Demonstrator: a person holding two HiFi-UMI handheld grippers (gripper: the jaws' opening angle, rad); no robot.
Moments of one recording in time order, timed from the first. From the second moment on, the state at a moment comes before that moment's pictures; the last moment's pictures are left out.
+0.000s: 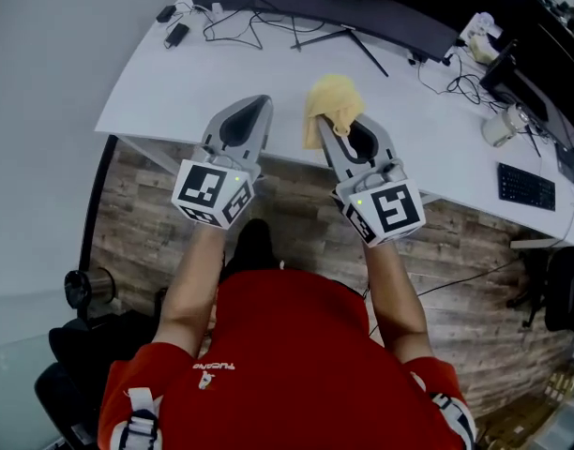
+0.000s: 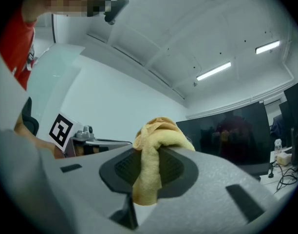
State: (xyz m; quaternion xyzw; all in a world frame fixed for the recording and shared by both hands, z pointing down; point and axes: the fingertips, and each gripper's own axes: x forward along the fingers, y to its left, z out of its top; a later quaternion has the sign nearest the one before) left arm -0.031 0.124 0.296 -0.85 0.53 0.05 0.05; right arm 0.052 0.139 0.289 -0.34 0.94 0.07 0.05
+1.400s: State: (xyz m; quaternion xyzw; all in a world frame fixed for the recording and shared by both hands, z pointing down) left arm -0.215 -0.244 0.221 -0.90 0.43 0.05 0.07; right arm -0.193 -0.267 0.114 -0.41 0.90 0.14 -0.03
